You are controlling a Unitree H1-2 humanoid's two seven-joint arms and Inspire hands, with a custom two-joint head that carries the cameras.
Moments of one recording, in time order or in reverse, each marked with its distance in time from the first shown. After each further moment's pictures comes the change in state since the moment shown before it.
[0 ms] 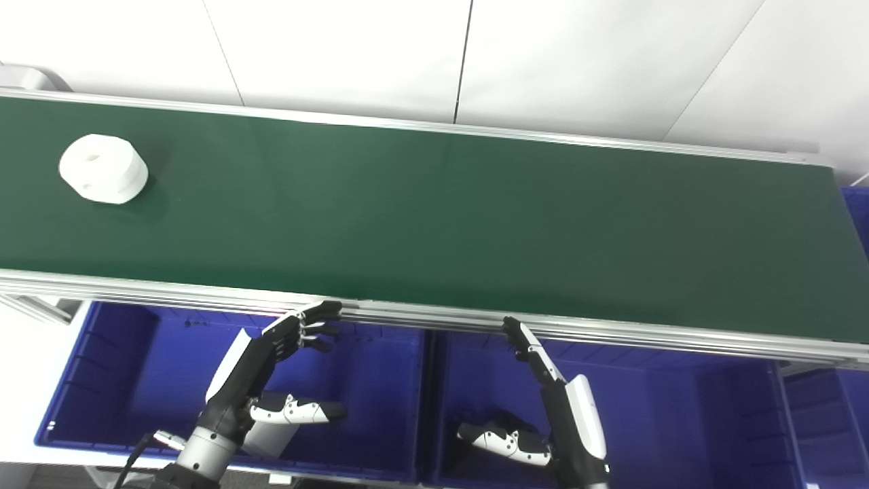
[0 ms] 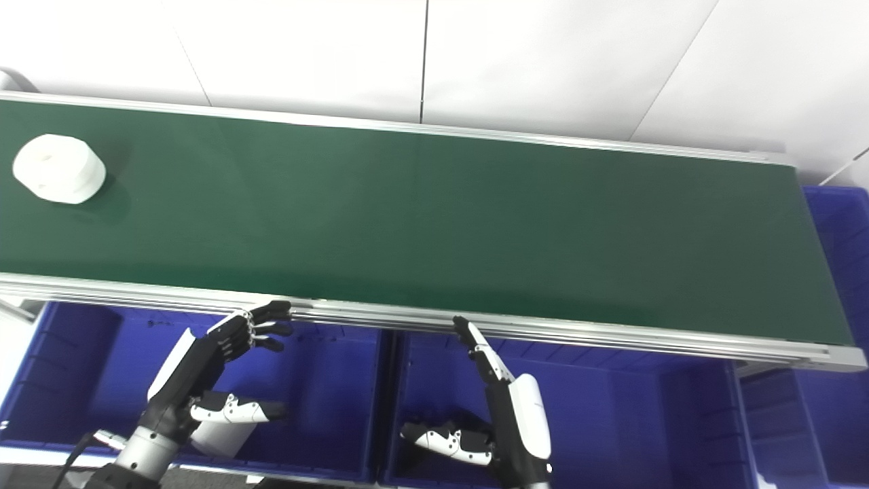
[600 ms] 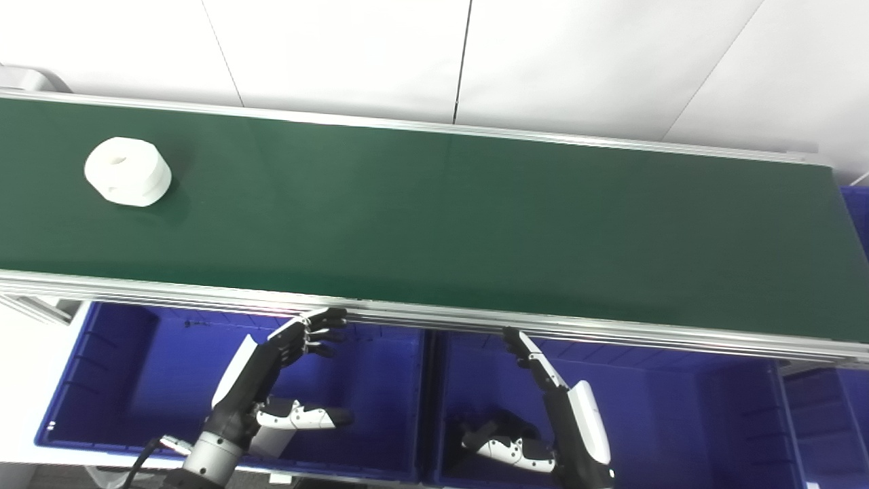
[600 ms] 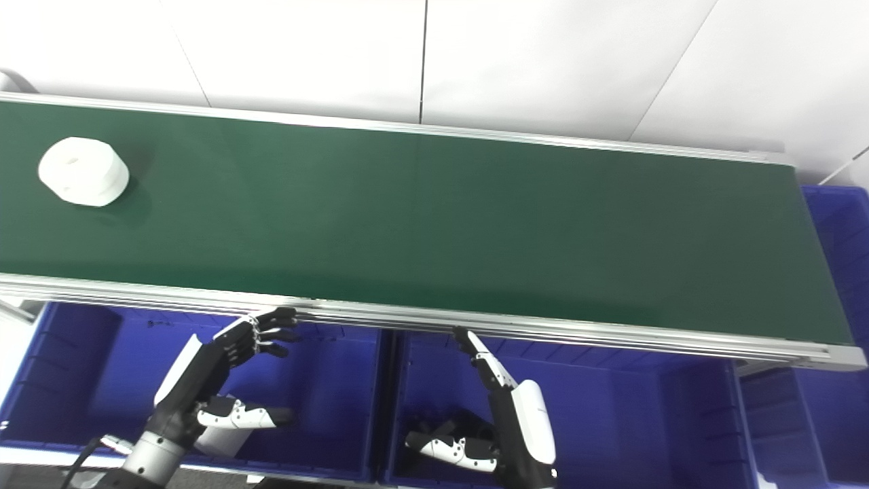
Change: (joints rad) left arm 0.004 -0.011 -0.026 0.024 0.030 0.000 0.021; right arm -0.014 -0.050 0.037 0.030 0.024 0.000 -0.044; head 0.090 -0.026
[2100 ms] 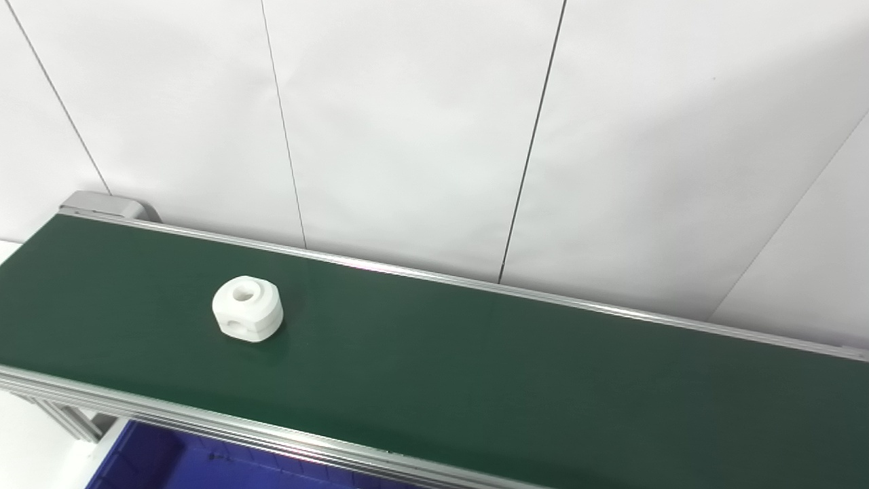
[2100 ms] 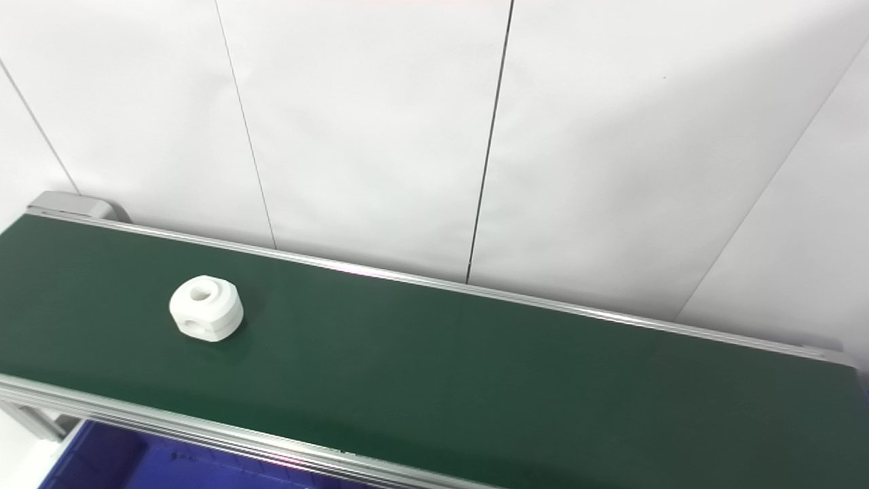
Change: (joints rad) left arm -0.155 0.179 -0.460 0.133 0.105 0.000 0.533; right arm -0.117 -0.110 0.242 0.204 0.067 -0.008 -0.302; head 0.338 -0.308
